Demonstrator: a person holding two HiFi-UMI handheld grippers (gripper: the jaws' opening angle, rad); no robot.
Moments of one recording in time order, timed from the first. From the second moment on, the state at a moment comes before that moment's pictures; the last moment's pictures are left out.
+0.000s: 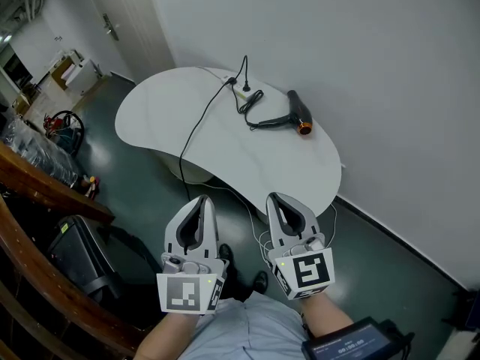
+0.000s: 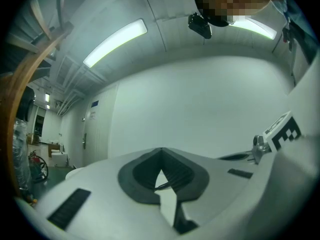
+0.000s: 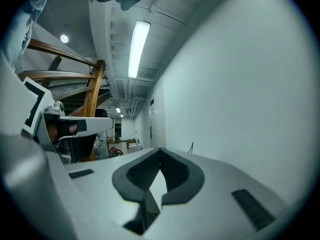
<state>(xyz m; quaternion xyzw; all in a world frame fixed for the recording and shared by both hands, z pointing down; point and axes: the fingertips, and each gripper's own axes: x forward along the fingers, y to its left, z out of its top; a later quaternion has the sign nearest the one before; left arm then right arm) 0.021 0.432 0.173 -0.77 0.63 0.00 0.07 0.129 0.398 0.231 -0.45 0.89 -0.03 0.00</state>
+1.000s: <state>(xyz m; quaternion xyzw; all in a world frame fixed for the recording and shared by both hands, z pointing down) -0.090 0.248 0.180 -0.80 0.60 0.03 0.04 0.026 0.220 0.233 -0.49 0.87 -0.02 -0.03</state>
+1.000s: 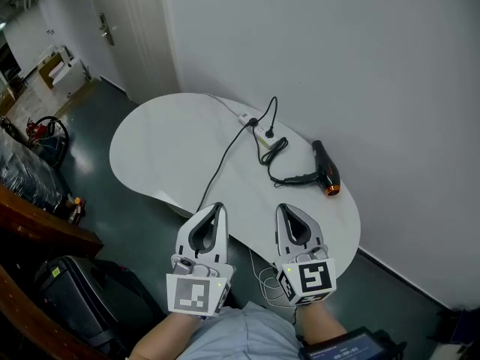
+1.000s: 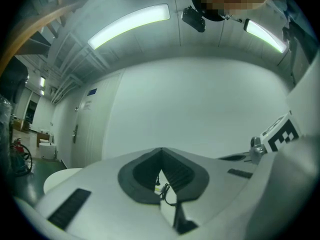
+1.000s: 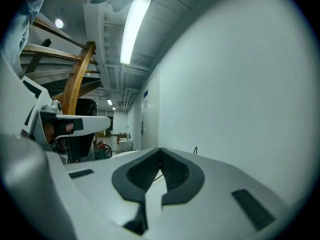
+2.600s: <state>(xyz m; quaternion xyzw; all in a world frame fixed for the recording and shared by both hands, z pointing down) -0.076 0.061 0.170 -0.83 0.56 0.00 0.06 0.045 0.033 0.219 -0.54 0.84 -0.03 0.00</state>
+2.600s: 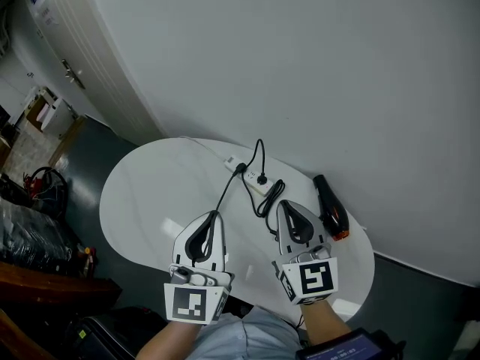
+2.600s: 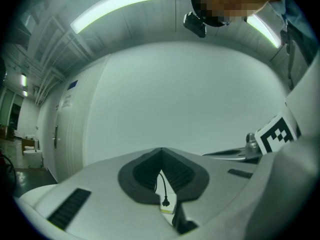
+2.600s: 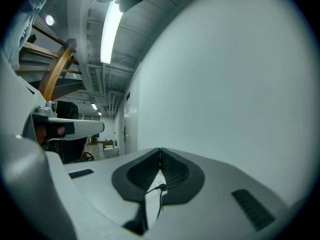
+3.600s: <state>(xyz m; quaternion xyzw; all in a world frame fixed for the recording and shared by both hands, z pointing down) -0.083 -0.075 0.287 -0.85 0.51 -0.04 -0.11 0.025 -0.077 0.365 -0.56 0.81 -0.12 -0.13</state>
